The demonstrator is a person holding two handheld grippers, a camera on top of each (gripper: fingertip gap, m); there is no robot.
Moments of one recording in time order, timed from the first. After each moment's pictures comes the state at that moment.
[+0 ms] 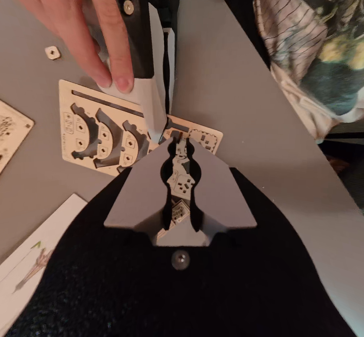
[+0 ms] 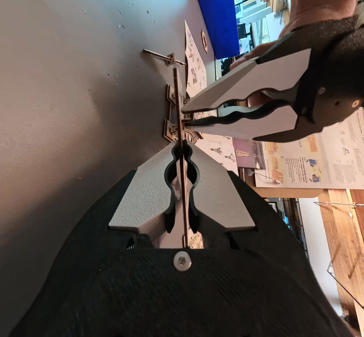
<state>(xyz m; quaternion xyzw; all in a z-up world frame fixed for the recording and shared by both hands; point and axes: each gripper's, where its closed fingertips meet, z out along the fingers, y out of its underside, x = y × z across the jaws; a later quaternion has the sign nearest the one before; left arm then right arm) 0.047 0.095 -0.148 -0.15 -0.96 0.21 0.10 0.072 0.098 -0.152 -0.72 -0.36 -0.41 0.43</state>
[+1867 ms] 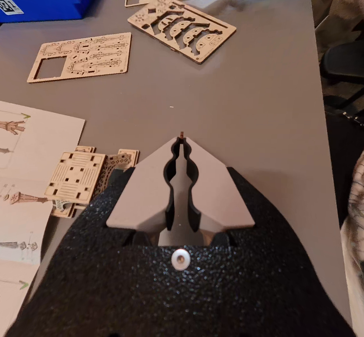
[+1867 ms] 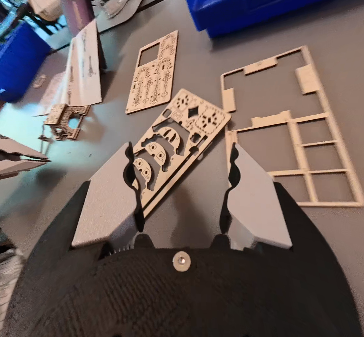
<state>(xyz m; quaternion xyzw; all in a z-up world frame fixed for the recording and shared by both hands) 0.057 0.086 -0.166 0.23 -0.86 0.42 -0.16 0.202 -0.127 -0.160 -0.73 0.47 -0.03 0.49</state>
